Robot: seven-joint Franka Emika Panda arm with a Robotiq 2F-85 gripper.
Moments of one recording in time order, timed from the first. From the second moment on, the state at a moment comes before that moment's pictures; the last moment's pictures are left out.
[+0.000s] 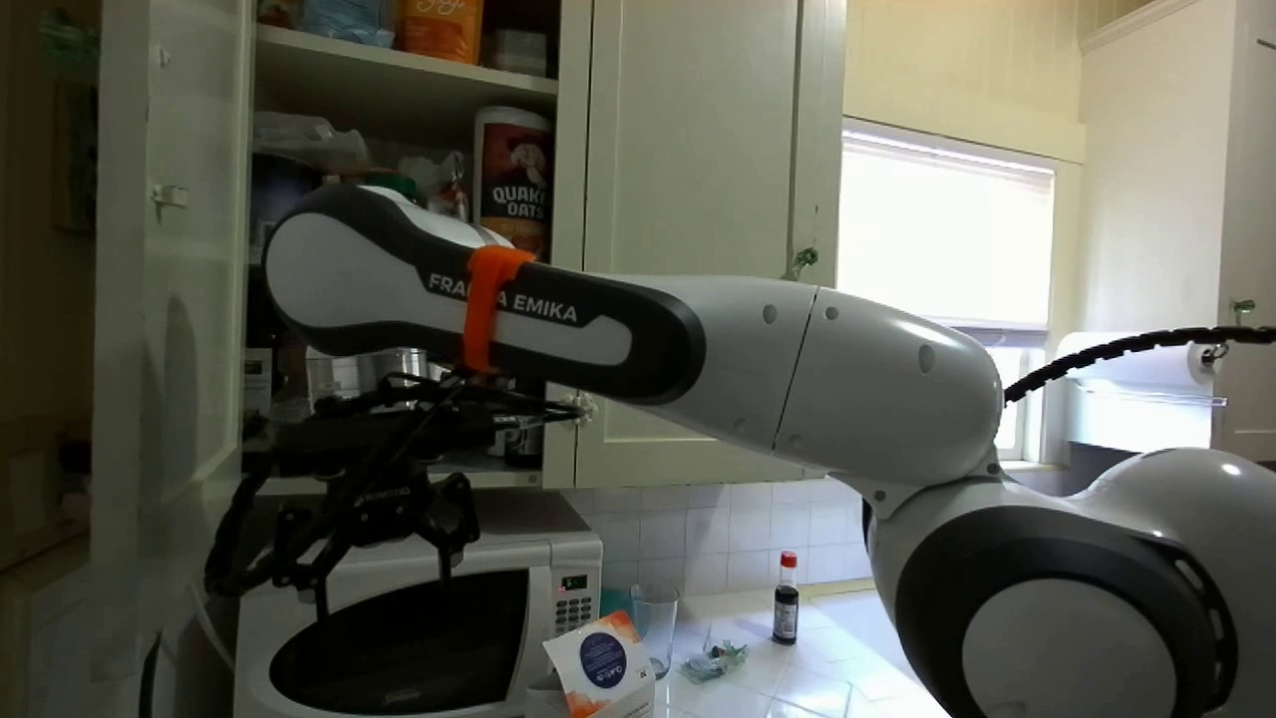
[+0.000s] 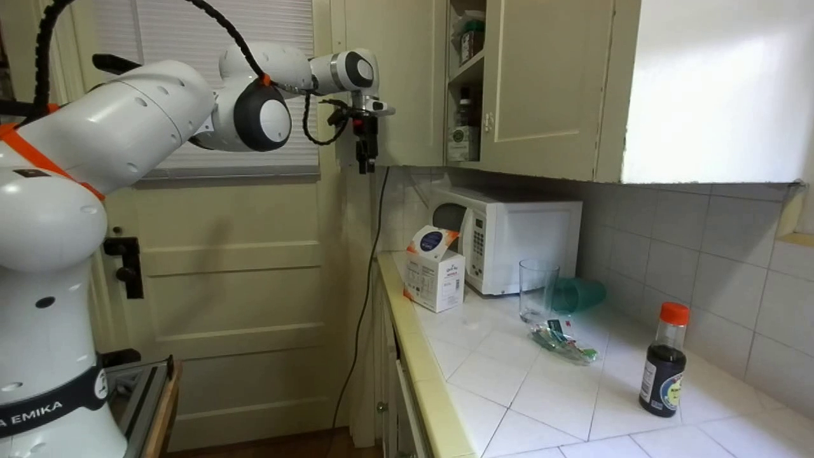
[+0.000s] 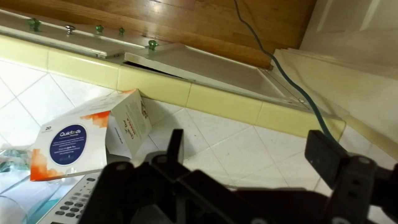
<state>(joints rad) 0.68 0.89 0.02 -0.44 -0.11 1.28 0.73</state>
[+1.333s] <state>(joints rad) 0.54 0.73 0.07 -0.44 -0.03 1.05 0.42</state>
